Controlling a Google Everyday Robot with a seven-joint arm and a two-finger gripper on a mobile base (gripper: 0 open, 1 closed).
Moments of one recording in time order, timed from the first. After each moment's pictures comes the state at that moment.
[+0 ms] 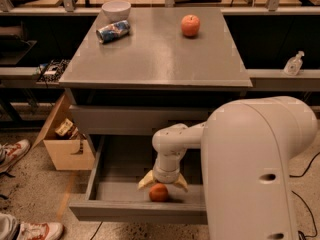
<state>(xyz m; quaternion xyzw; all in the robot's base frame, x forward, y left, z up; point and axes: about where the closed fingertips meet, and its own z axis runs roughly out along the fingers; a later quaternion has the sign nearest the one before) 0.506 -0.017 0.428 0.01 -0.99 -0.06 0.10</state>
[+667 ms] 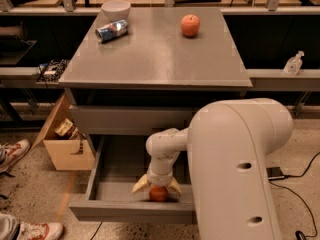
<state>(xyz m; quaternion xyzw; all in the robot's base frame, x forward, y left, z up) 0.501 0.007 0.399 0.00 -0.99 -0.07 0.13</state>
